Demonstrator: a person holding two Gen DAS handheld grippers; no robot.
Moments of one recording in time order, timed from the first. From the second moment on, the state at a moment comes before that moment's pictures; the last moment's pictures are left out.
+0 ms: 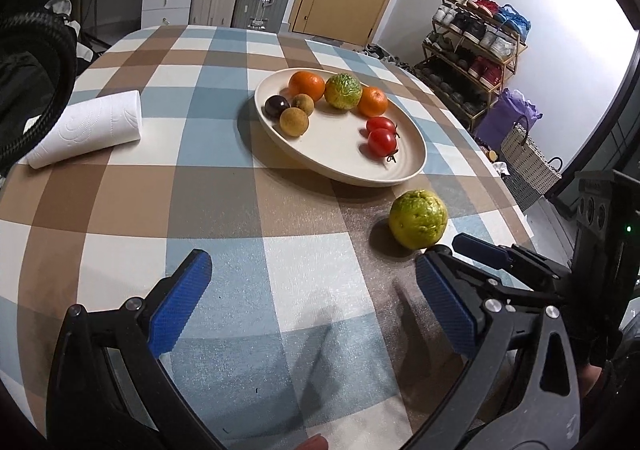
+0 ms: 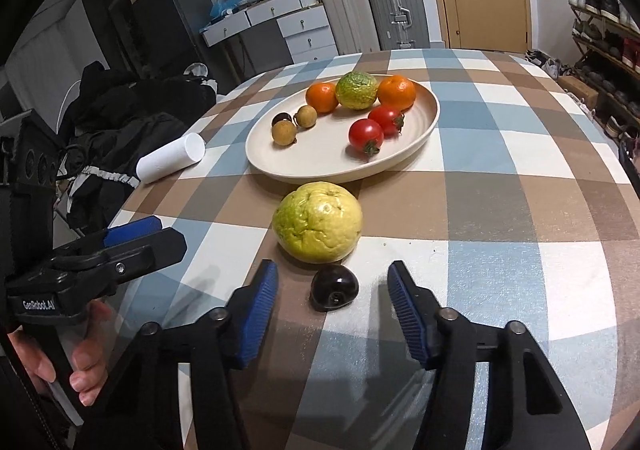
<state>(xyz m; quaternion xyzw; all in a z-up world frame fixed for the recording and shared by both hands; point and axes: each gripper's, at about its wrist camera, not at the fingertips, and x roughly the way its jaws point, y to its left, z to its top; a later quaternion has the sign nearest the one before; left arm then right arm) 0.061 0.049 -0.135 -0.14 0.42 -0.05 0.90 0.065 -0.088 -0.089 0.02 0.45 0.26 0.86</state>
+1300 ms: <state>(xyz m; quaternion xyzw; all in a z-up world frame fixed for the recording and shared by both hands) 0.151 -0.016 -0.161 -0.18 0.47 -0.16 0.85 0.062 -0.152 -0.074 0.08 0.42 0.25 0.87</state>
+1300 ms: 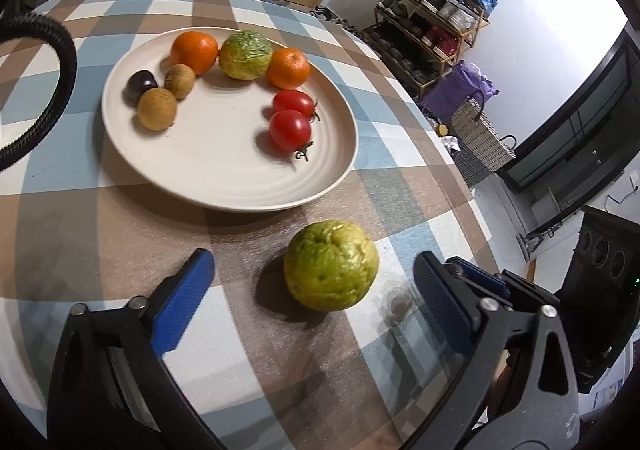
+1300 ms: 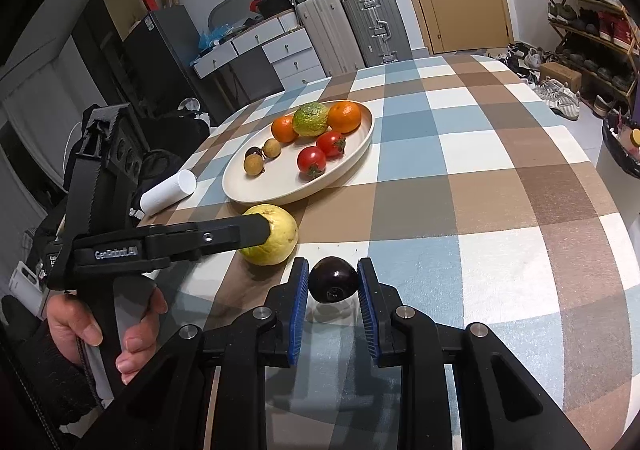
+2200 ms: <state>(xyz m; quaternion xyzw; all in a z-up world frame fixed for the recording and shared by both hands) 0.146 0.000 -0.142 -0.20 0.42 -0.21 0.86 0.080 -0.149 -0.063 0.09 0.42 0.25 0.87</state>
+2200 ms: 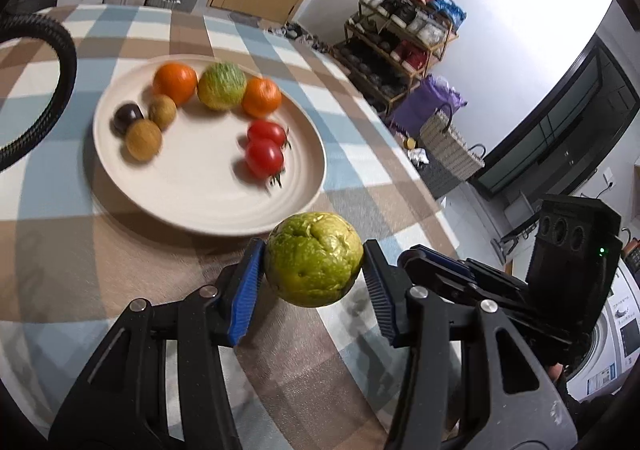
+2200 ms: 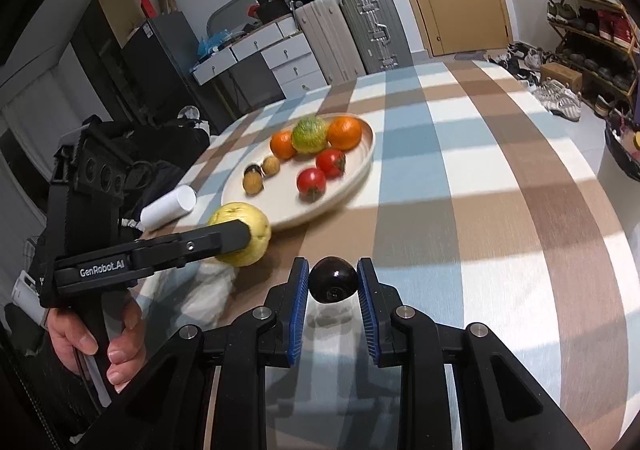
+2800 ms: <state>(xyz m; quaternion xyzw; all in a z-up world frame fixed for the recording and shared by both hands) 0.207 0.054 -0.121 -0.20 0.39 -0.16 0.88 0.195 -0.085 -0.018 0.08 0.39 0.31 0.86</state>
